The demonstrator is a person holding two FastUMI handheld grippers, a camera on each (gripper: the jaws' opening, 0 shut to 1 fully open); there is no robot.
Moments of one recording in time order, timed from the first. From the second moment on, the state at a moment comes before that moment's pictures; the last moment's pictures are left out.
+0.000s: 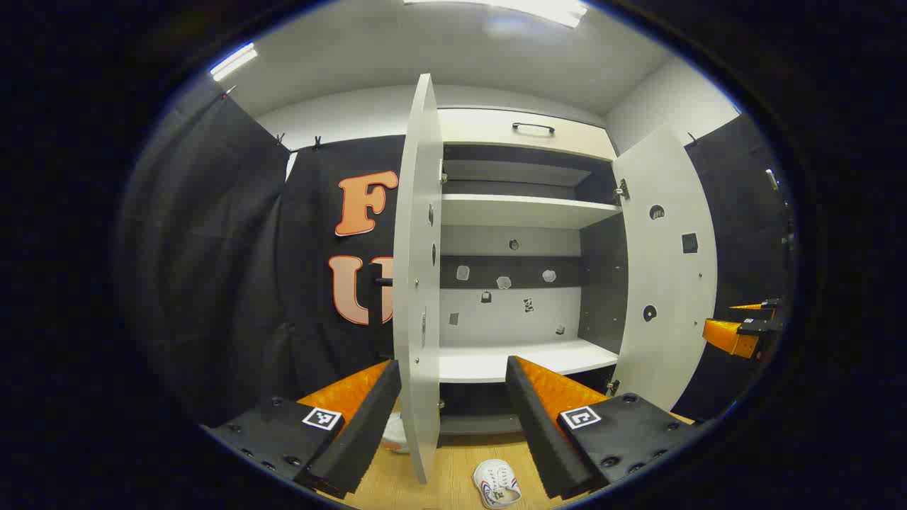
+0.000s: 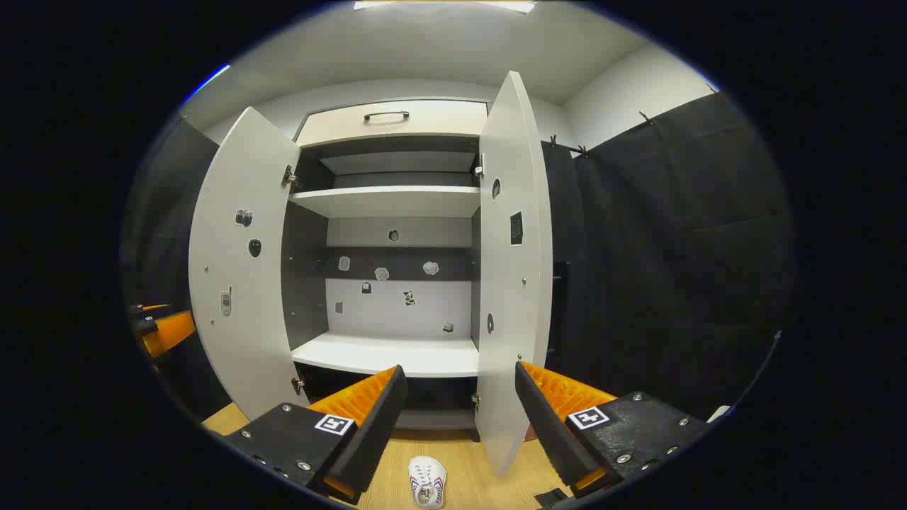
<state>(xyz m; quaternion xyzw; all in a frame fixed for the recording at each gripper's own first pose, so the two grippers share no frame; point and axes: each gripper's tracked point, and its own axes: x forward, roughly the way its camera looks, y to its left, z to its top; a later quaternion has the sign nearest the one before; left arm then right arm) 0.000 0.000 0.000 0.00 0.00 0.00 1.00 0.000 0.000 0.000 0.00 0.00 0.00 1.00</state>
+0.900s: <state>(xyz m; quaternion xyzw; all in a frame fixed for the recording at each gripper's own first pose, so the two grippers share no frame) -0.002 -0.001 -0.001 0.00 0.00 0.00 1.00 0.003 0.003 -0.018 0.00 0.01 0.00 1.00</state>
